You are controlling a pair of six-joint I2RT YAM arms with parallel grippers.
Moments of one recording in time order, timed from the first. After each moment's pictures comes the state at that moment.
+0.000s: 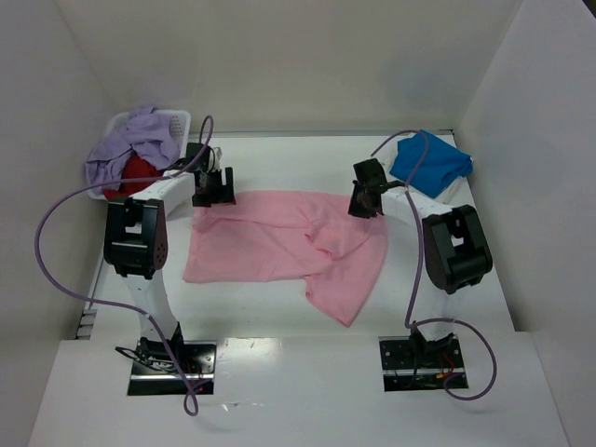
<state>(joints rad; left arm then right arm) -0.07 1.96 1.40 -0.44 0.11 -0.20 0.32 1.77 1.16 -0.32 0.12 0.51</state>
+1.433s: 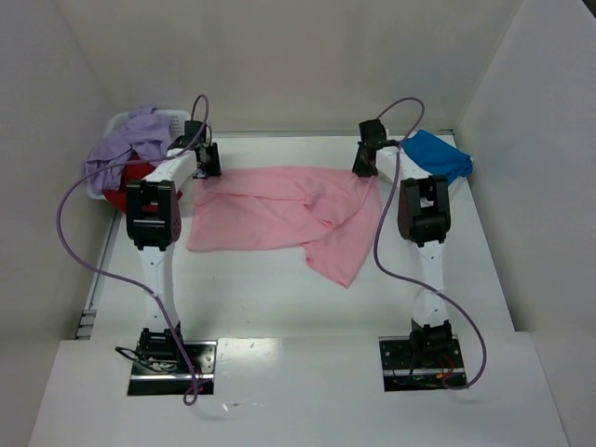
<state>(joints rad) -0.01 2.34 1.91 -0.48 -0.04 -0.19 0.17 2.38 1.94 -0.49 0.14 0.43</state>
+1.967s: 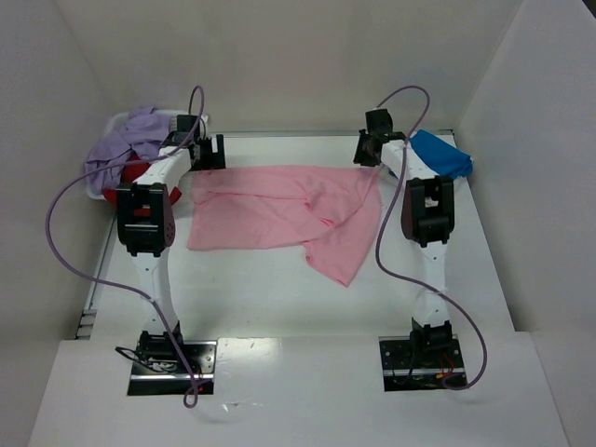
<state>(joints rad) 0.00 2.26 1.86 -0.44 0.02 -0.11 0.15 2.39 2.05 -0.51 0.04 0.37</state>
